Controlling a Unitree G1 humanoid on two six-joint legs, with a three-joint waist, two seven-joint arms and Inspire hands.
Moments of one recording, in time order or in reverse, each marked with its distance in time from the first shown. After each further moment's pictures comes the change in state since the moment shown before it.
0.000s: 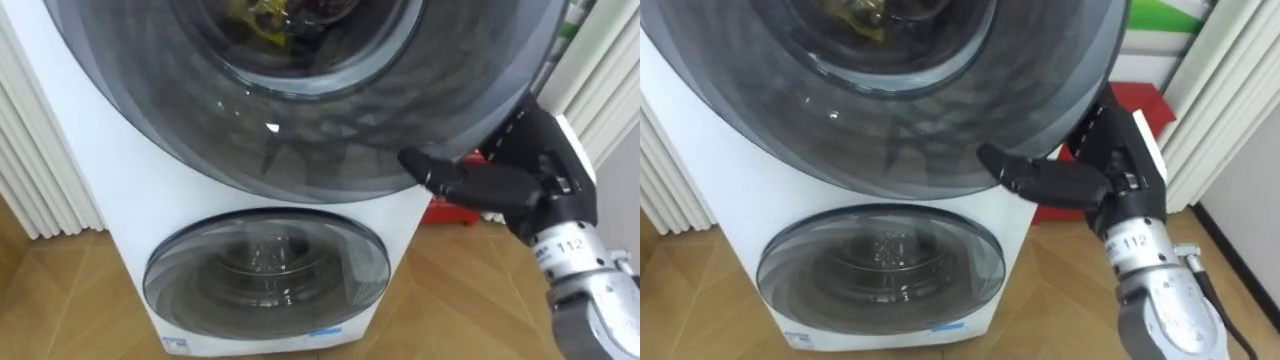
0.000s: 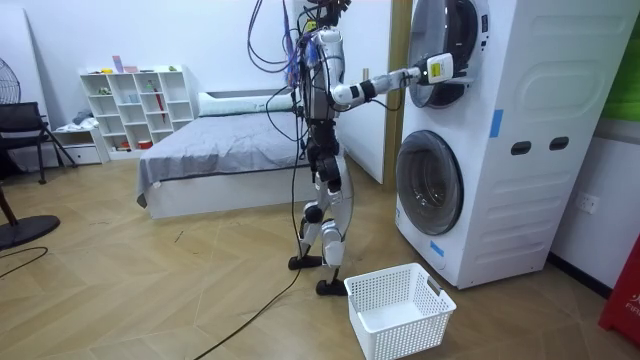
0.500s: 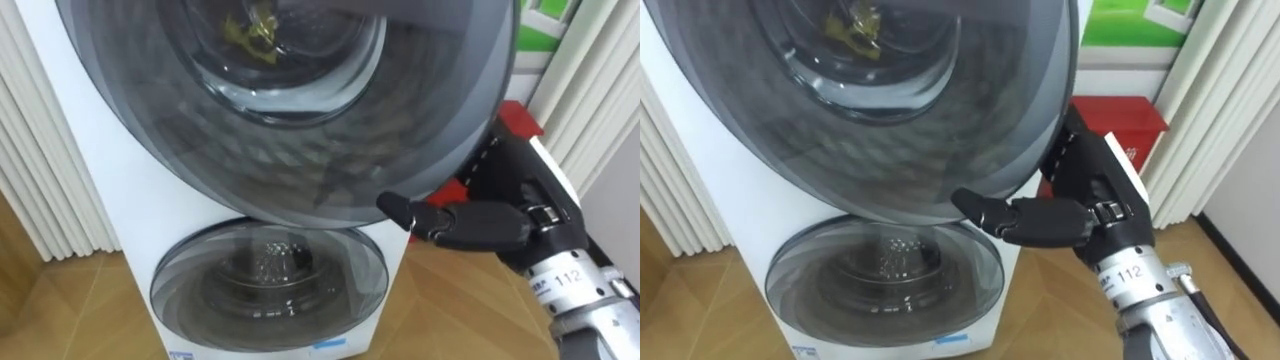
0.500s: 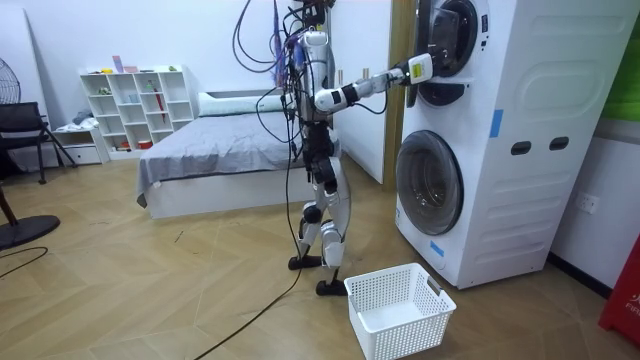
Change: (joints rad) left arm -0.003 -0.008 -0.020 -0.006 -0.001 -0.001 -0.002; right arm 0.084 0.007 0.002 -0.054 -0.003 -0.003 0.121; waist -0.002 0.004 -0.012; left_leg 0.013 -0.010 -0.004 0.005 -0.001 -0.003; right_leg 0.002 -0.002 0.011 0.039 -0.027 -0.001
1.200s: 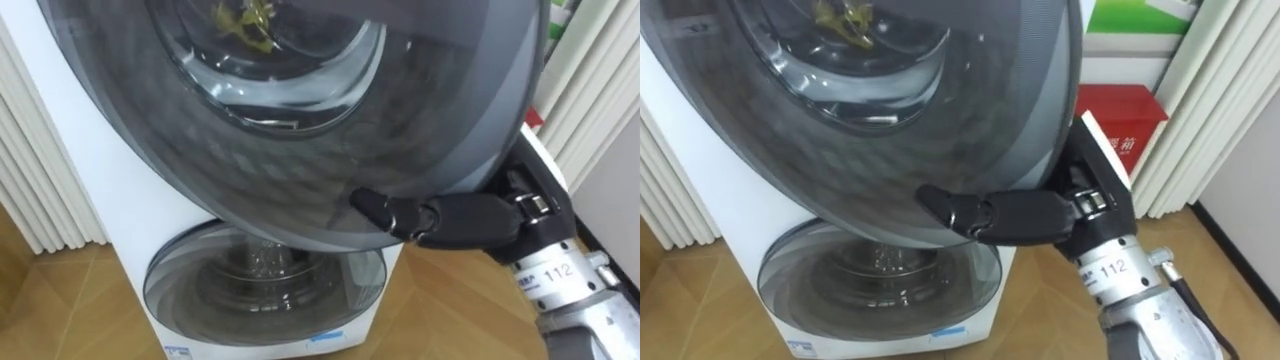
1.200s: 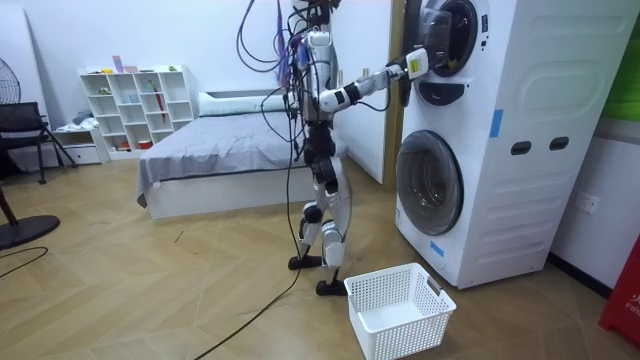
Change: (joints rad) left arm -0.083 0.028 -0.134 0.060 0.001 -0.024 -0.019; right arm -0.029 0.027 0.066 -0.080 0.005 0.002 0.037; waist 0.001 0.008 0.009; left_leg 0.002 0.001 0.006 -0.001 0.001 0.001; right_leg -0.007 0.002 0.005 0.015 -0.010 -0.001
